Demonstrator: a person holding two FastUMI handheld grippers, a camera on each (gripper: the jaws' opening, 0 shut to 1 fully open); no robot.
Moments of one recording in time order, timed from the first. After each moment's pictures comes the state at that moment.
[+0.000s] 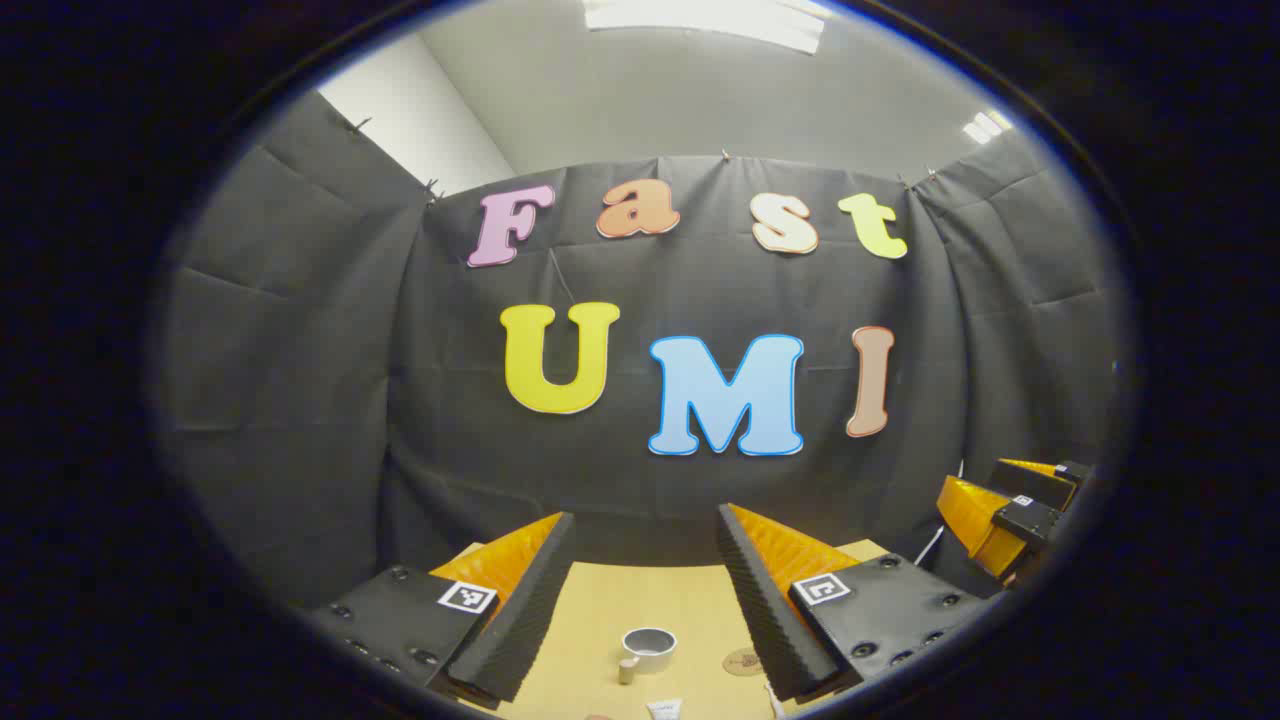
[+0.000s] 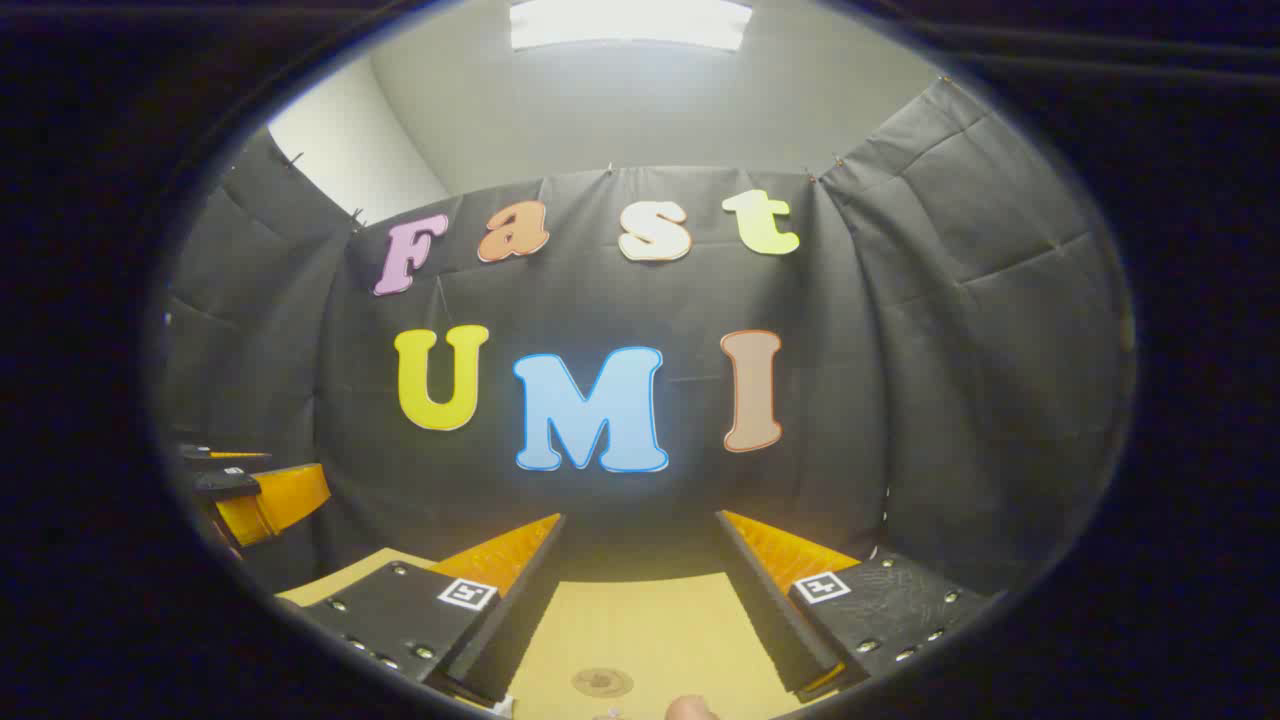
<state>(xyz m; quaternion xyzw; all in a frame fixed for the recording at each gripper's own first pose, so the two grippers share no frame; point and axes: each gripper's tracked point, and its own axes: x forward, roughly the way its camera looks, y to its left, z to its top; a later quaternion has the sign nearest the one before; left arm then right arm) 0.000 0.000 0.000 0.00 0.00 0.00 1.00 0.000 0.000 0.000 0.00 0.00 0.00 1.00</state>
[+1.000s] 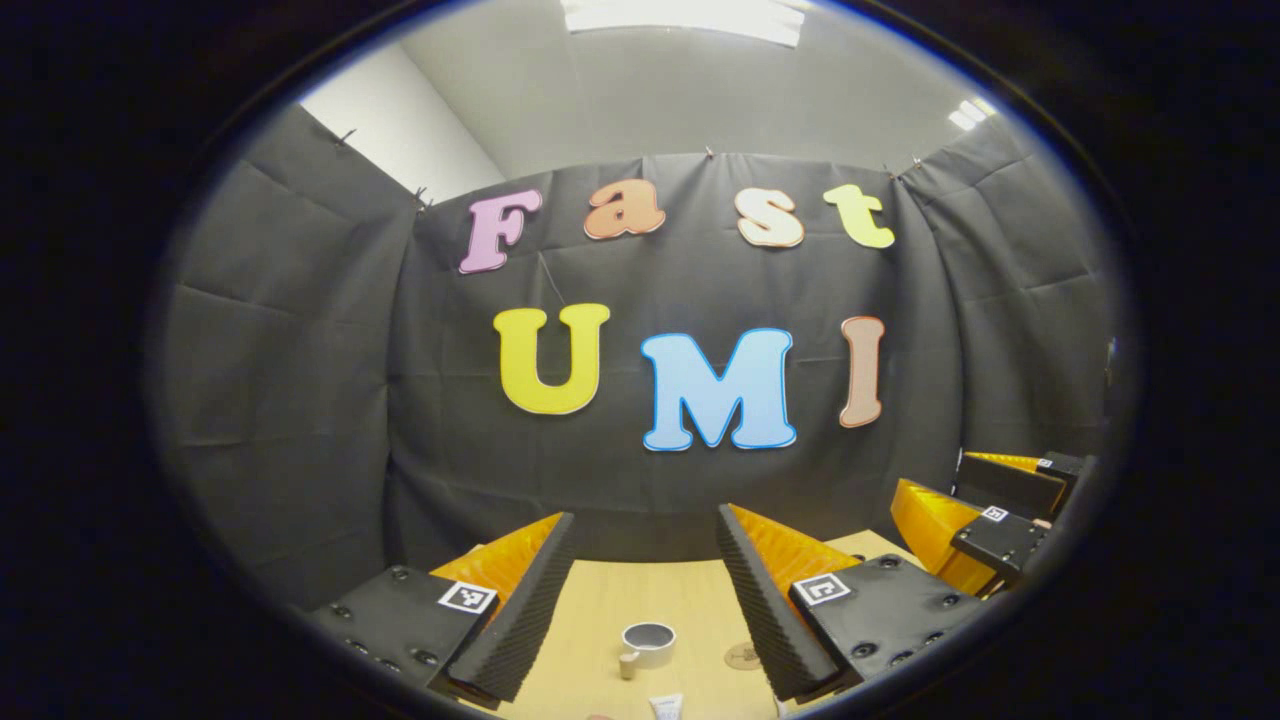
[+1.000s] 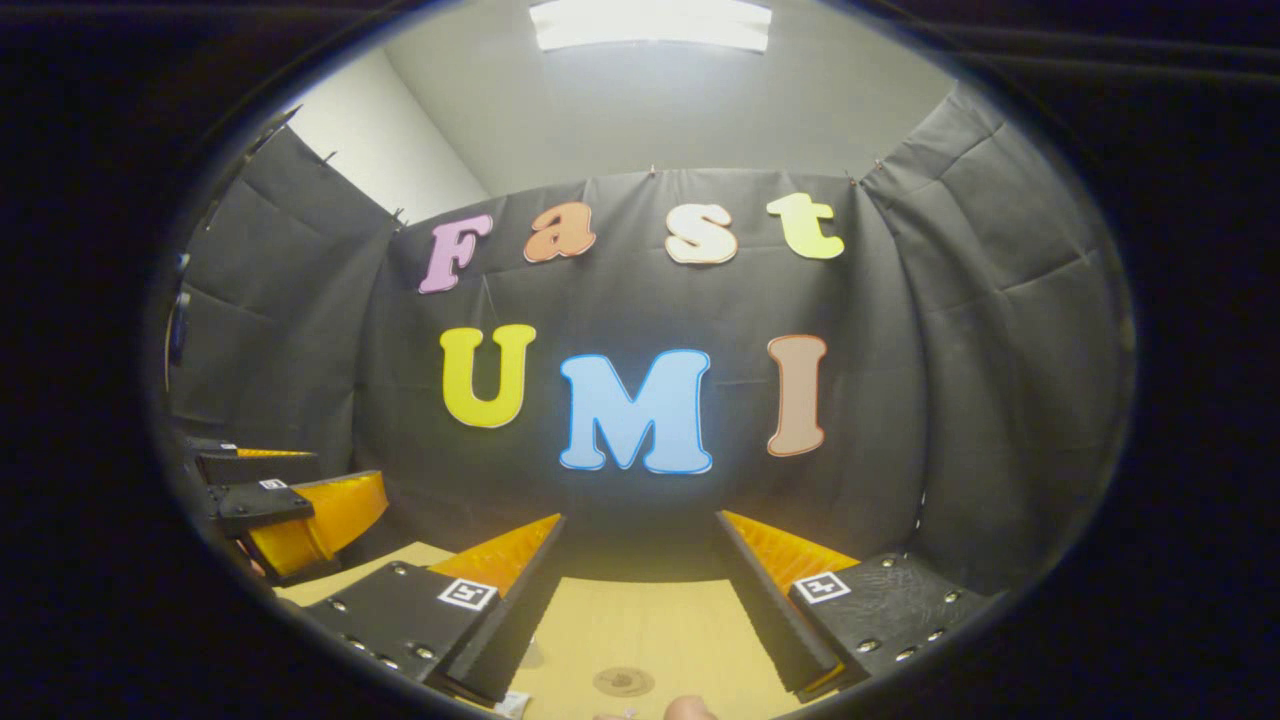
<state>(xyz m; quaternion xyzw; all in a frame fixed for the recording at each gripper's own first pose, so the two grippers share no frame) -0.014 -0.025 -0.009 0.02 0.01 0.00 1.00 -0.011 0.028 -0.005 -0.02 0.00 0.06 1.00</state>
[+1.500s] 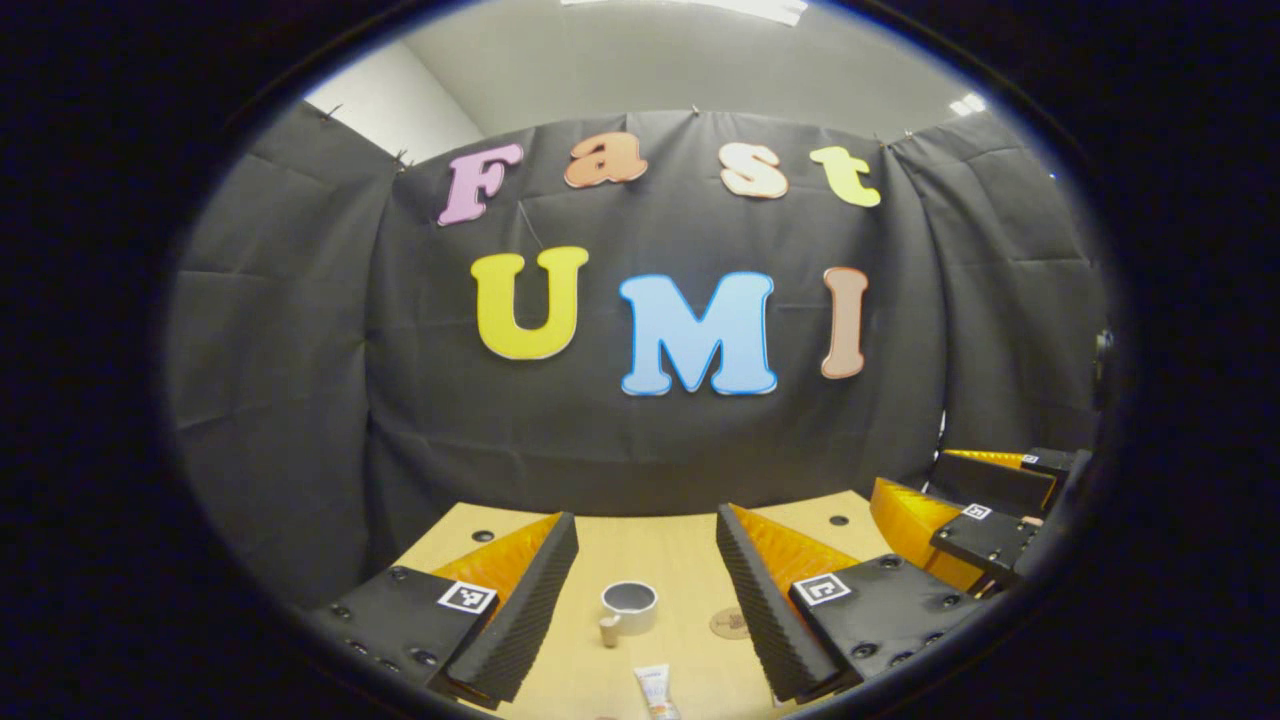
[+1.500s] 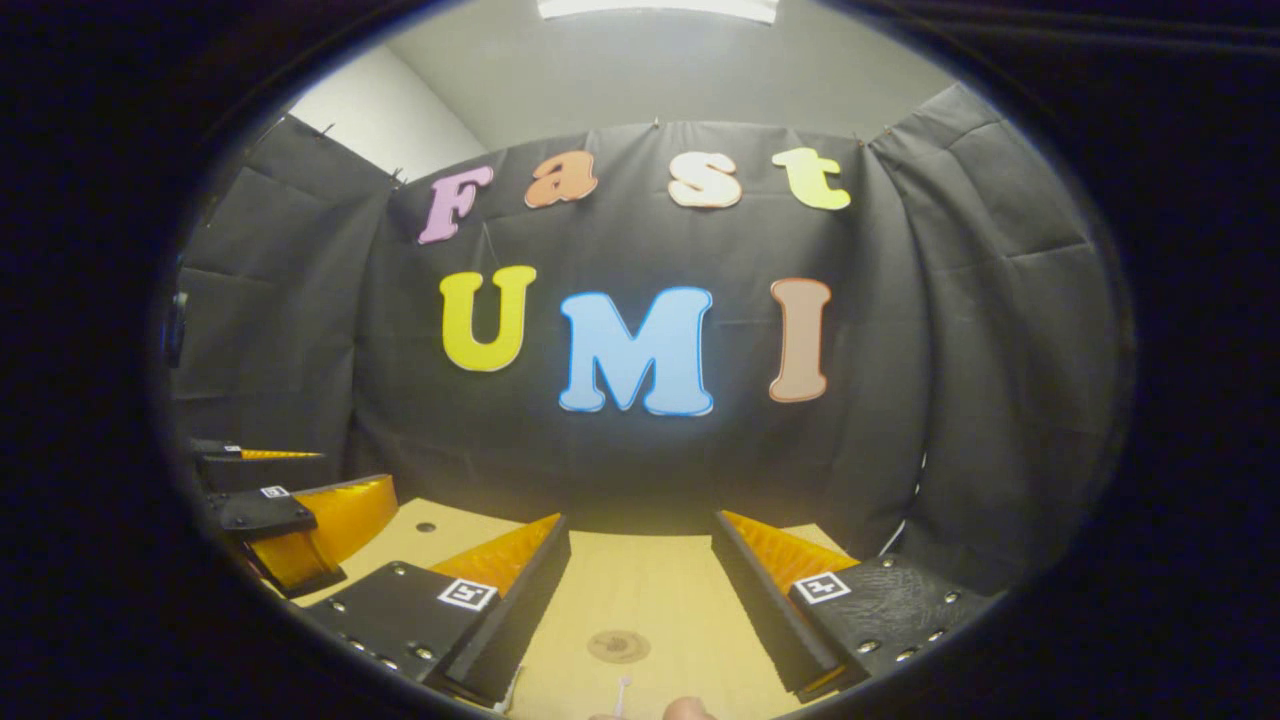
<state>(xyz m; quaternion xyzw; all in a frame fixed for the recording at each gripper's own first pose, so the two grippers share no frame) -0.012 -0.038 -0.096 0.02 0.10 -0.03 0.99 -0.021 0.023 -0.078 -0.03 0.10 0.07 0.99</state>
